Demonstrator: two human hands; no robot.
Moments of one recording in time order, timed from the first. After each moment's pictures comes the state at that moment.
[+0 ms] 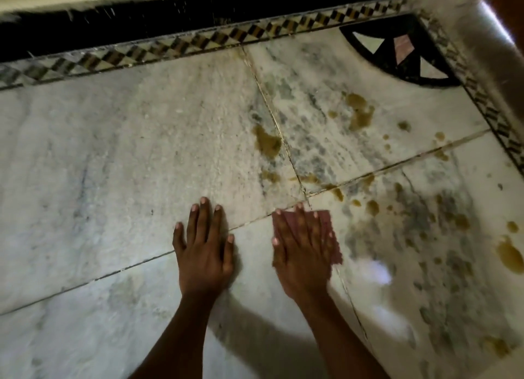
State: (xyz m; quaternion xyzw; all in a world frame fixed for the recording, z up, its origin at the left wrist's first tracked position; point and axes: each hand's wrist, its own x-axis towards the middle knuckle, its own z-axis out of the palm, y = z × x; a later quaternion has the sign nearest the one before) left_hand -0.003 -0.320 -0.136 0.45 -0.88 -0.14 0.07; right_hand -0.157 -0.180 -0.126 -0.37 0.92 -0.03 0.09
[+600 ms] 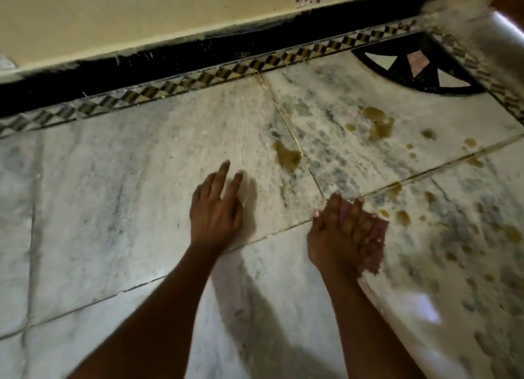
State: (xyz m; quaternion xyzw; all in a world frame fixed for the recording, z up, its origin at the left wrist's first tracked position) left_hand -0.043 -0.423 -0.109 0.36 -0.92 -0.09 0.10; right_hand -0.199 -0.239 -0.129 -0.12 0.97 -0.11 0.17
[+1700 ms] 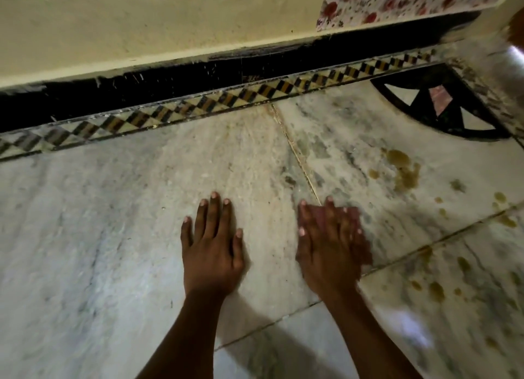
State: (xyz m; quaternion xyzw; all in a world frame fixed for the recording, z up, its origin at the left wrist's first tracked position) left_hand -0.072 -0.483 -0.150 0.45 -0.88 -0.14 0.08; right_hand -0.247 -0.339 -0.141 -0.33 0.94 -0.05 0.05
